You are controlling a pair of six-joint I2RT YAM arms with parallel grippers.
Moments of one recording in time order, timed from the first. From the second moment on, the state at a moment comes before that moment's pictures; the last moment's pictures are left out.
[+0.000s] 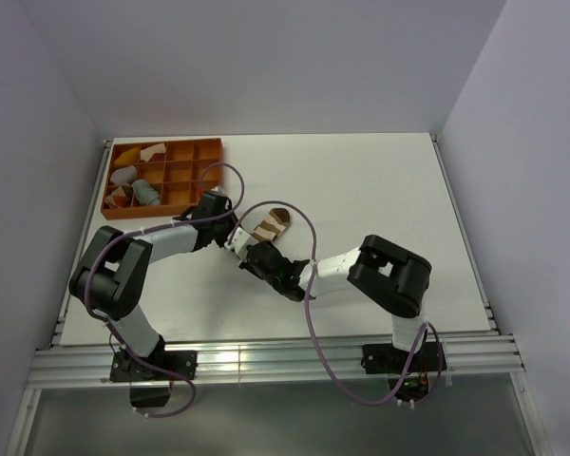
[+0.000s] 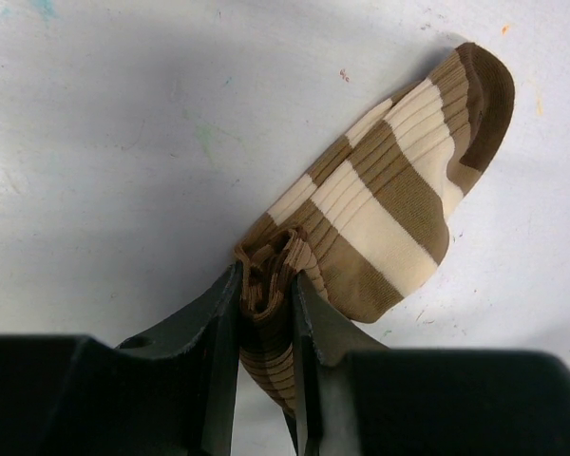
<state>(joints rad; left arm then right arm) -0.45 1.70 0.87 -0.03 0.11 -0.84 1.07 1.88 0.88 0.43 0.38 -0.17</state>
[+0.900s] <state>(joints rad) -0.37 1.47 0.66 0.16 0.13 -0.97 0.65 1.89 0.94 0.34 -0.49 0.34</state>
